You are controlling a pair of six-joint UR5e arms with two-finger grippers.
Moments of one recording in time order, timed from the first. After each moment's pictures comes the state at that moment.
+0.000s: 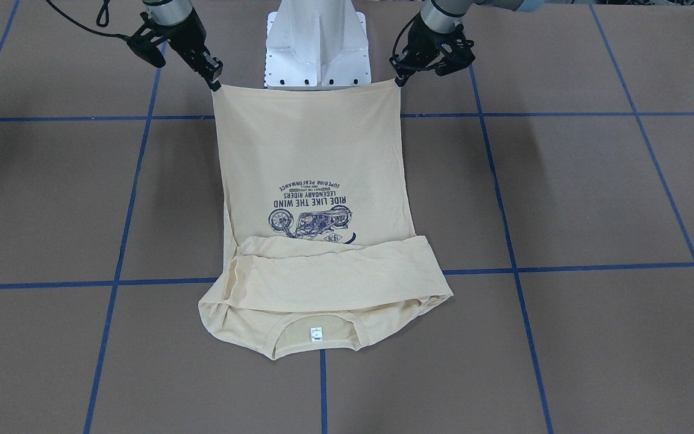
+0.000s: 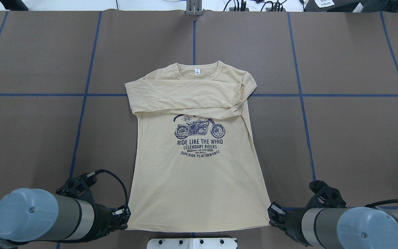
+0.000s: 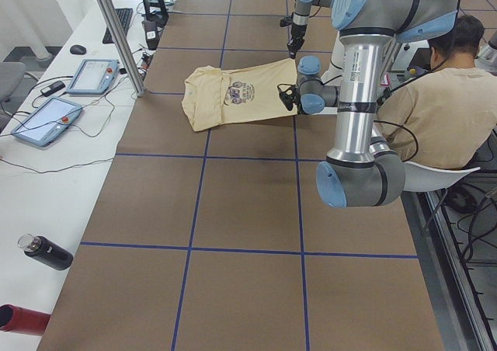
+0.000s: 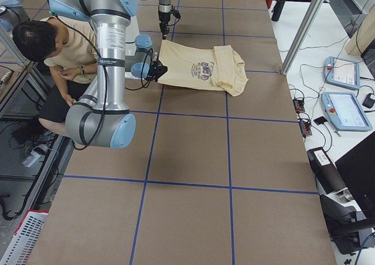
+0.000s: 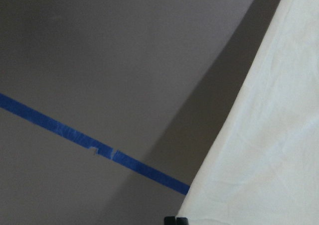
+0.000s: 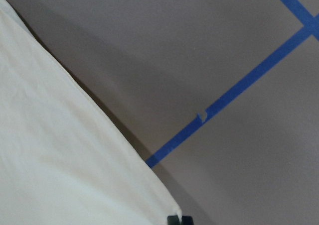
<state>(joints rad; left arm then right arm) -0.16 -1.68 -2.20 -1.86 -1.78 -2.01 0.07 -1.63 2.28 -1.25 1.59 2.28</state>
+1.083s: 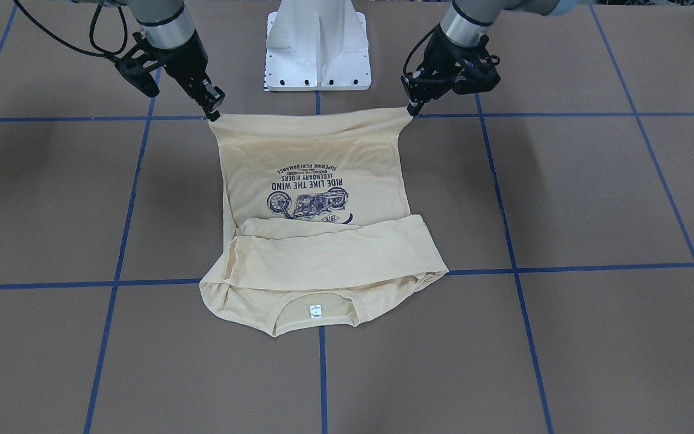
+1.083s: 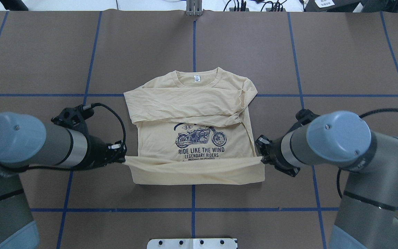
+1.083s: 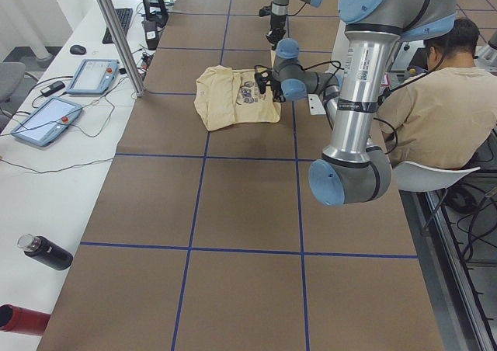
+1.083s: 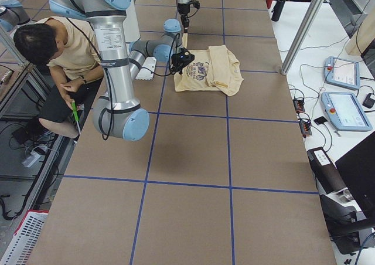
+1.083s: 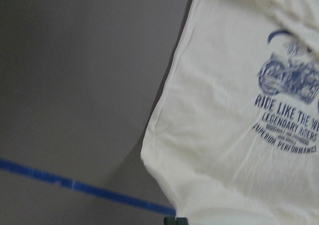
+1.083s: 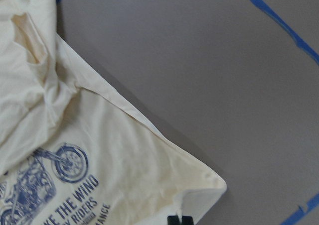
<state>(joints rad) -0.52 -1.83 -2.07 -1.83 -1.88 -1.65 0.50 -1.26 2.13 -1.63 1.84 1.98</state>
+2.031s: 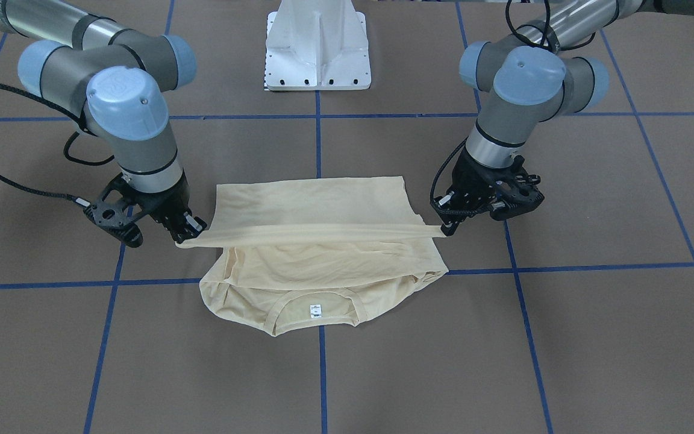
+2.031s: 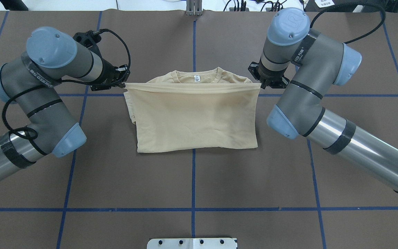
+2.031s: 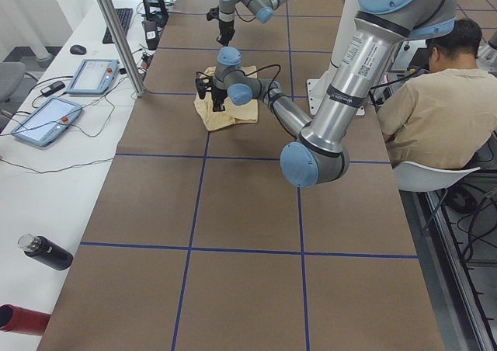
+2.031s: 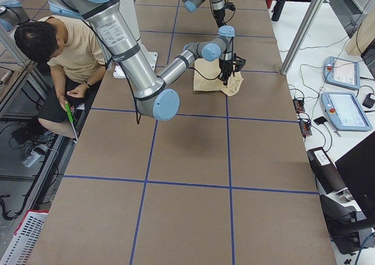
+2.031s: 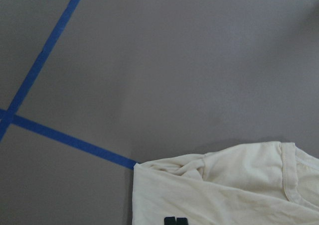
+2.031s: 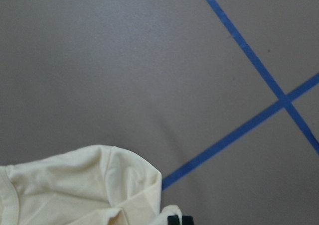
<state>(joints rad) -0.77 -2.10 -1.60 -1.96 -1.89 -1.49 0.78 -0.91 1.50 -1.57 1.91 1.53</state>
